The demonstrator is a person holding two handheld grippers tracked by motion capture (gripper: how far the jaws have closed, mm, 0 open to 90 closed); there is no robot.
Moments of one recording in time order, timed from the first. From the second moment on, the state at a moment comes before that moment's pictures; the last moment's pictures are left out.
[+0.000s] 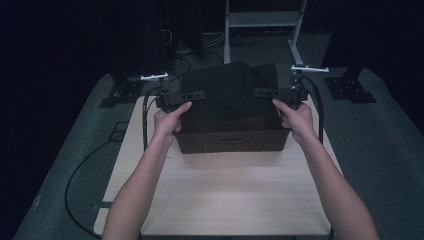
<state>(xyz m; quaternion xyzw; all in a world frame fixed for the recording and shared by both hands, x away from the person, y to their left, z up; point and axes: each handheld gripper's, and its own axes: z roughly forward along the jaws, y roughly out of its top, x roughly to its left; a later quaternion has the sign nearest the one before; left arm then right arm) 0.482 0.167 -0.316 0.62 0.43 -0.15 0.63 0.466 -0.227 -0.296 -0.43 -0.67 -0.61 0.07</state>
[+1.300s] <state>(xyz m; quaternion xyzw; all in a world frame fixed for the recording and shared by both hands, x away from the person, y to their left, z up) 0.533 0.167 -0.360 0.63 0.49 -0.12 0.58 0.529 -0.213 -0.347 -0.48 -0.67 -0.56 0.09</state>
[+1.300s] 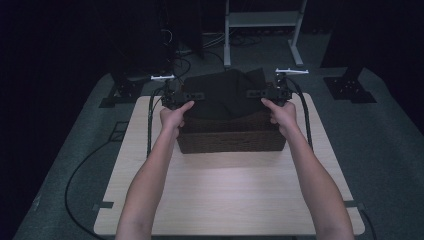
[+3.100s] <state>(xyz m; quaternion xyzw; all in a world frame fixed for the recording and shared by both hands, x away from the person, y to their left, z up) 0.540 0.148 -0.397 0.66 0.54 -0.09 0.51 0.542 -0.213 -0.394 -0.54 -0.68 -0.49 0.09</state>
